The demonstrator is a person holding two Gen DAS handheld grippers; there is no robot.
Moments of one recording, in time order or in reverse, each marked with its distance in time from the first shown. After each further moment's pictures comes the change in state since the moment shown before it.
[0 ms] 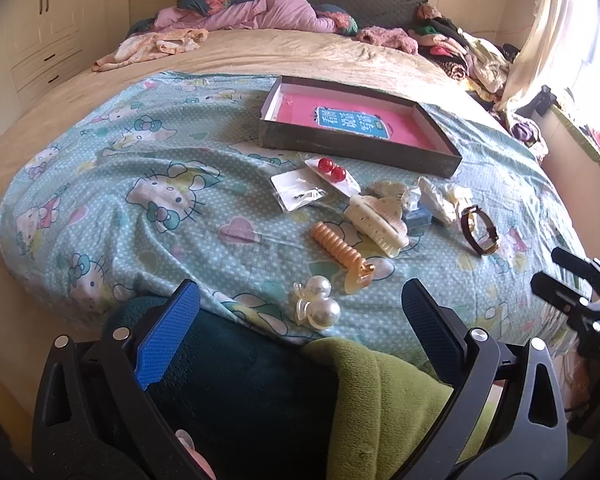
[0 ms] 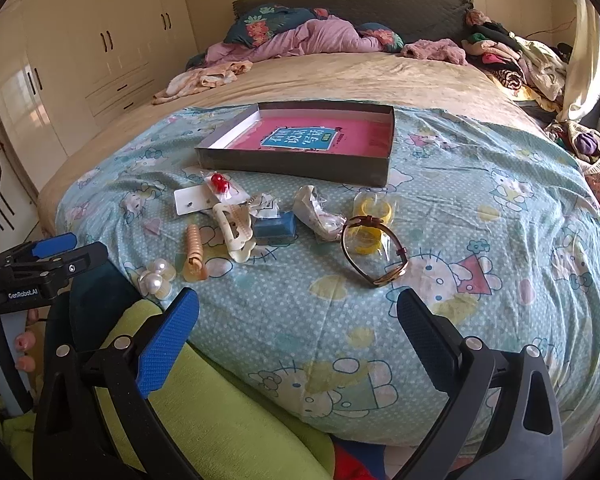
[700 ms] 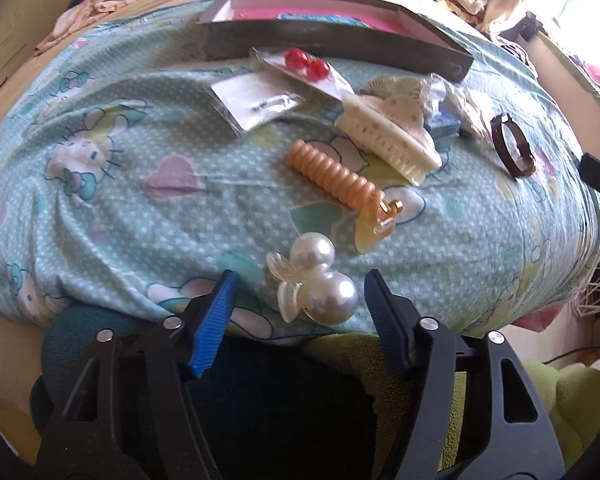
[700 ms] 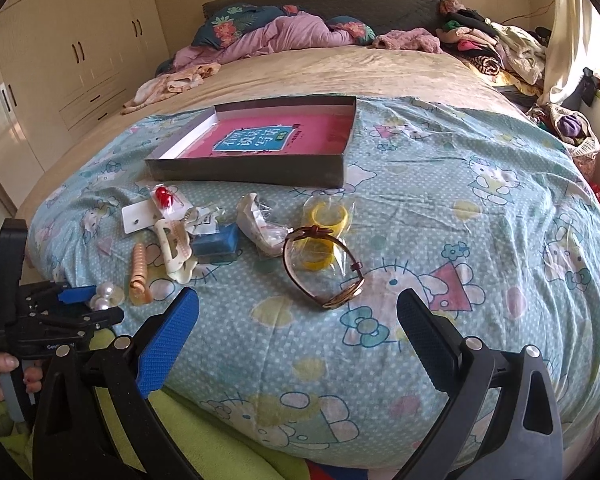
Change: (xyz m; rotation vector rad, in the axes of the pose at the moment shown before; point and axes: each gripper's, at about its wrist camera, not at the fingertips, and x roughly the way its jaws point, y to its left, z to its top) left arm 0.090 -0.004 -0.016 0.141 0.252 -0.072; right arm 0.034 -0.045 0.010 0.065 0.007 -0.067
